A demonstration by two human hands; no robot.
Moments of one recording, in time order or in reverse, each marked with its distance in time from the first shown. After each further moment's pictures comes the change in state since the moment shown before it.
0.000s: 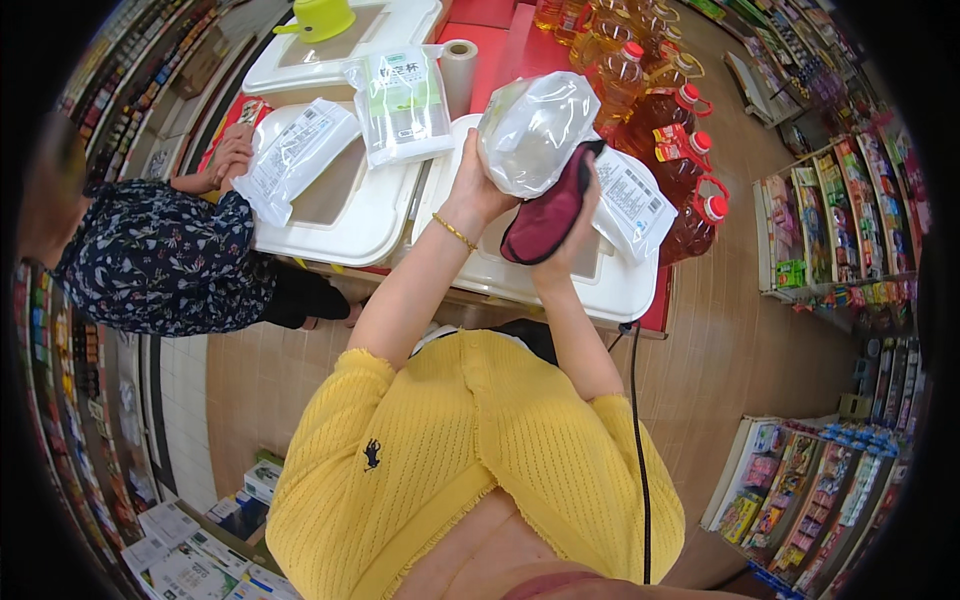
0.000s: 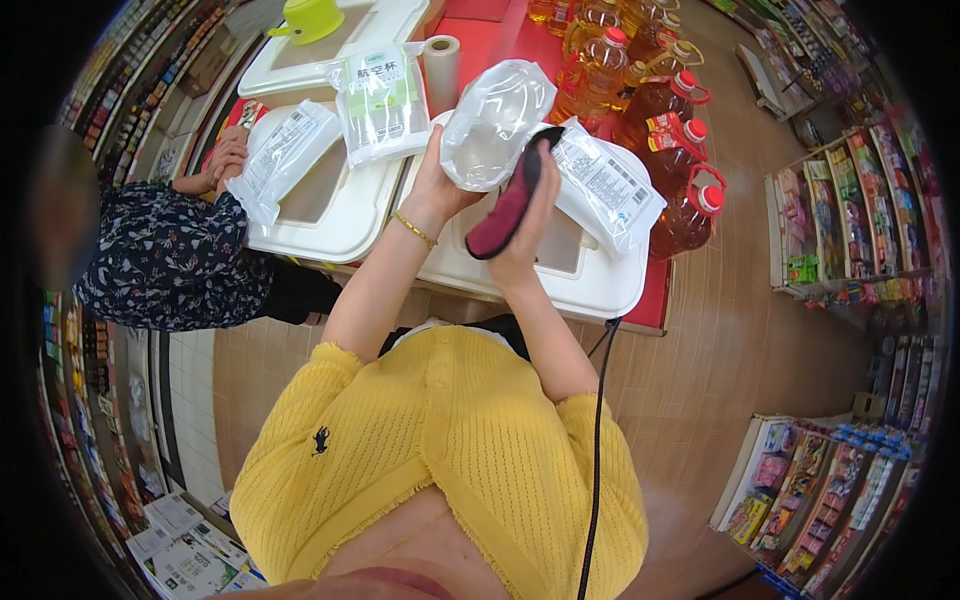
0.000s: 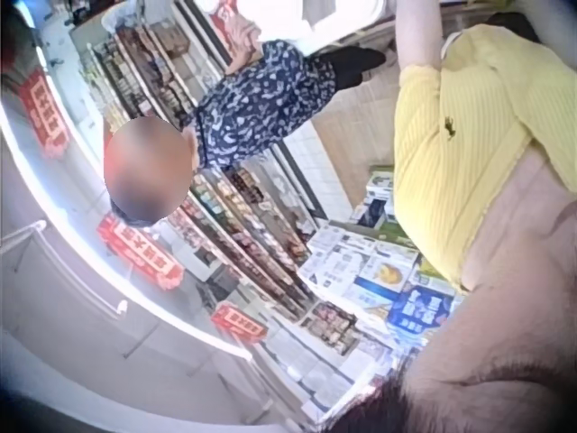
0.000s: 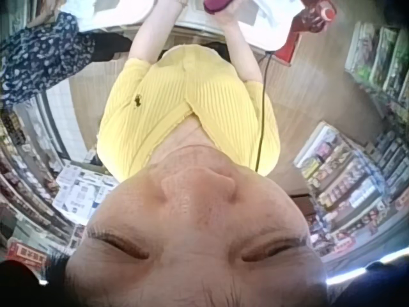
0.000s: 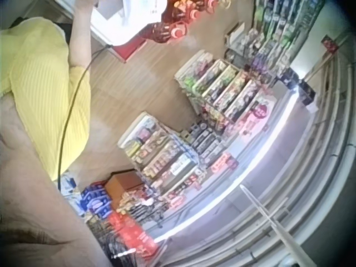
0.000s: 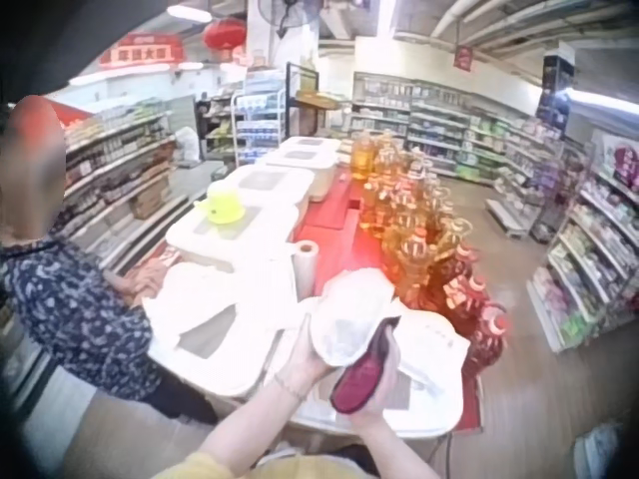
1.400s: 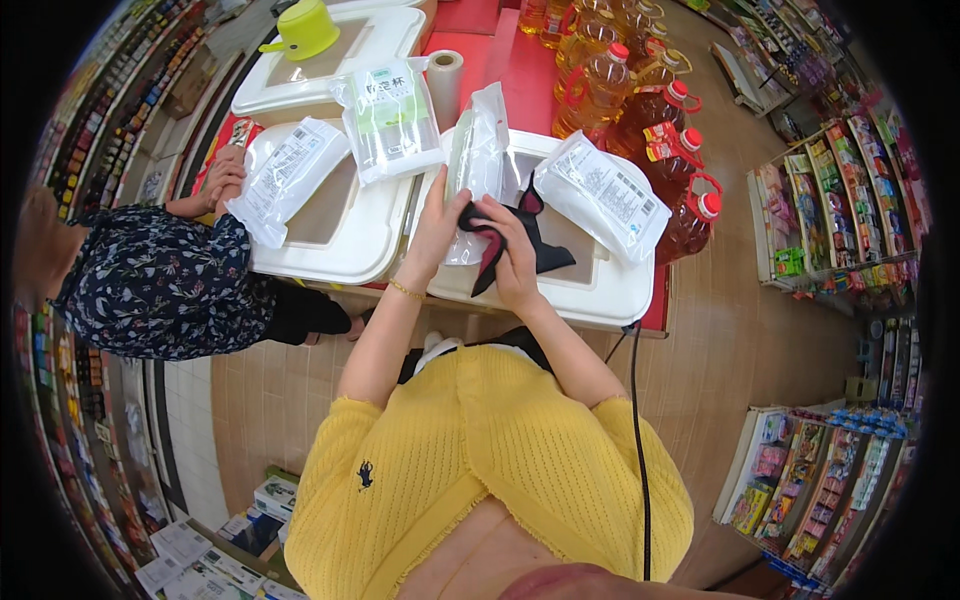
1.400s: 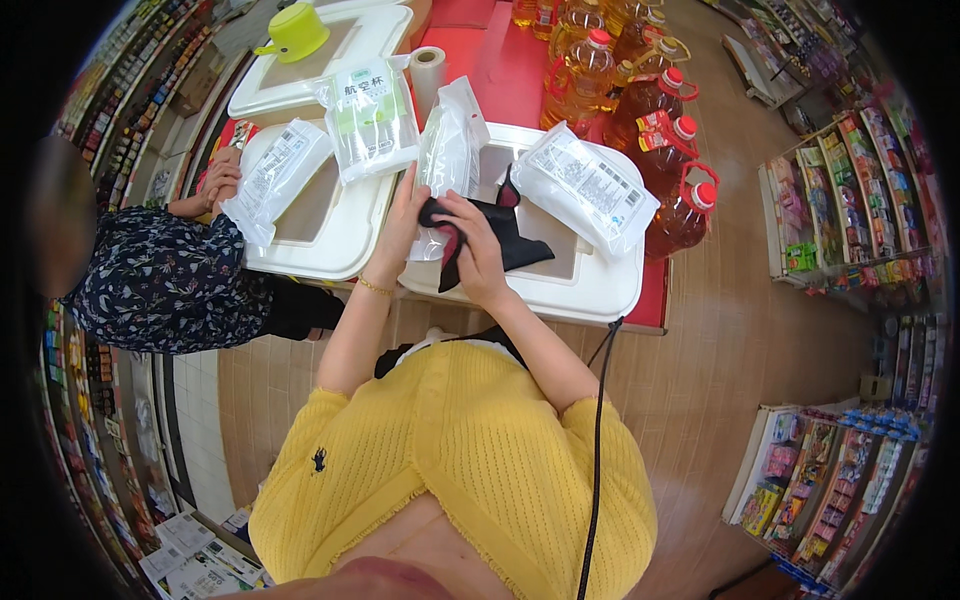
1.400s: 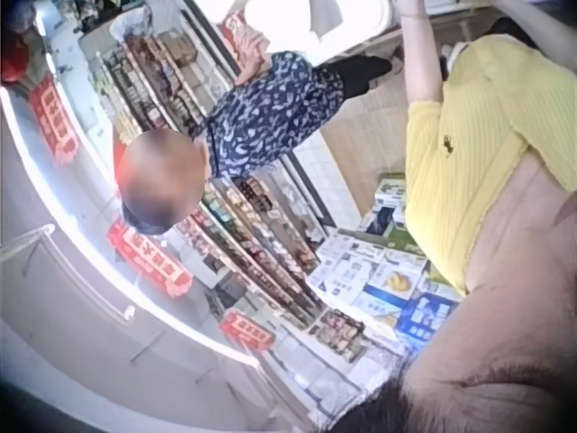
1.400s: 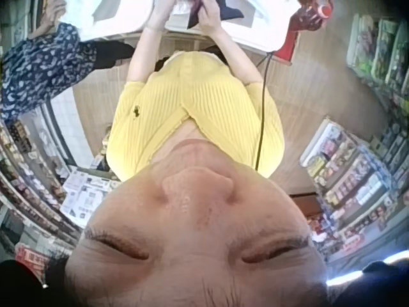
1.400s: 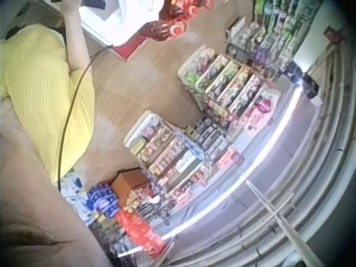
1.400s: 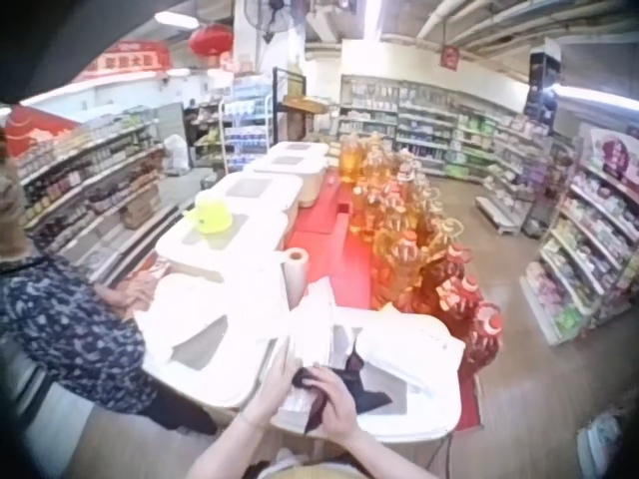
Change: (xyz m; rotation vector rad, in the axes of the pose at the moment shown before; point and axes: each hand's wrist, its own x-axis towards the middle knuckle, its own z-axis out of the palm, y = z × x) left_hand -0.033 0.013 -0.084 1.177 0.126 0.509; right_hand -0.045 0.023 0.012 0.265 -0.403 0.047
